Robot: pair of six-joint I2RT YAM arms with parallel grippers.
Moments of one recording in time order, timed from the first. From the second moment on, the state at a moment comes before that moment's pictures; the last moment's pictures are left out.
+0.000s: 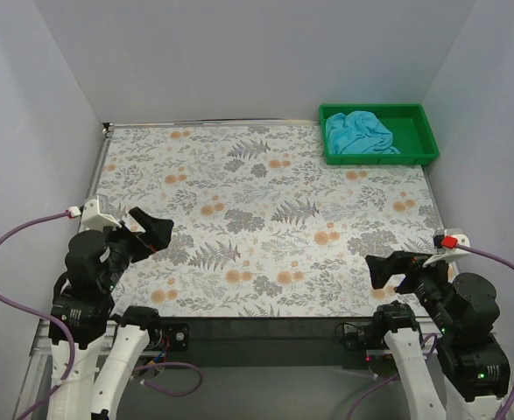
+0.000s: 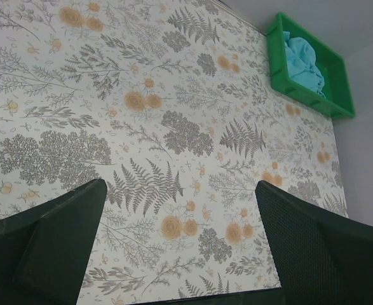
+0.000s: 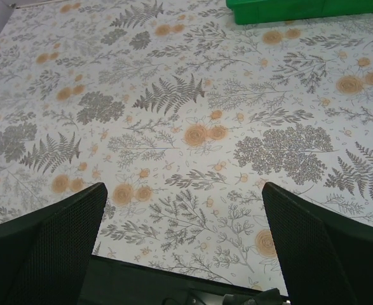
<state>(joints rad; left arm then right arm) -0.15 0.43 0.94 -0.83 0.03 -0.60 0.12 0.16 0.96 -1.06 -0.19 0.24</state>
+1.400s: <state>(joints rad) -0.16 0.66 0.85 -0.71 0.01 -0.72 0.02 2.21 1.99 -0.52 0.06 0.09</state>
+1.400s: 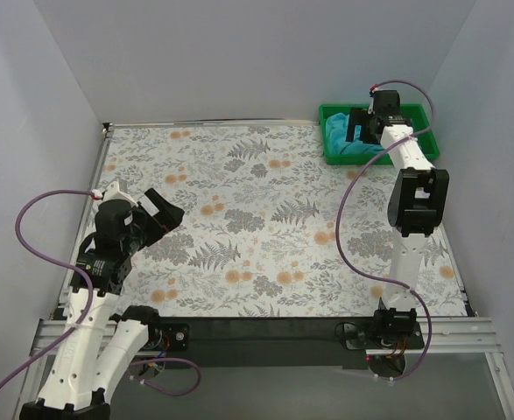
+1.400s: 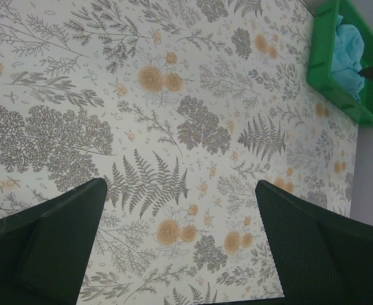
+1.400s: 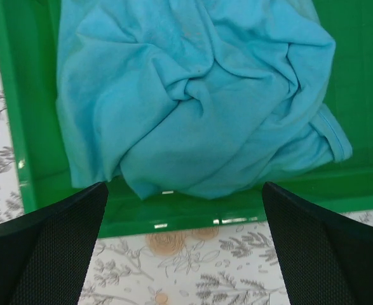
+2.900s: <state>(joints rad) -0.17 0.61 0.85 -0.64 0.14 -0.73 0.52 1.32 1.44 -0.25 -0.27 0.13</state>
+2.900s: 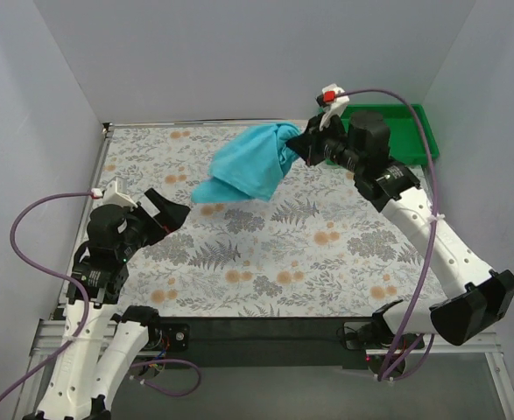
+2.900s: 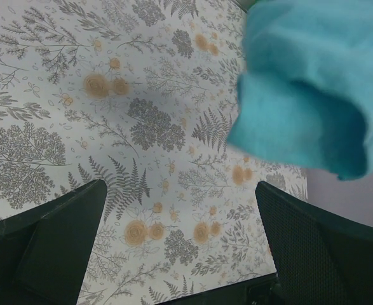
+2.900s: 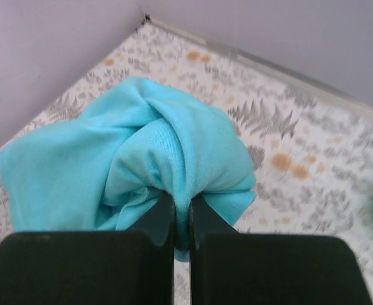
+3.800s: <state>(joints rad) -0.78 1.22 0.79 -0.45 0.08 -0.79 0.66 1.17 0.74 -0.44 0.08 0.25</state>
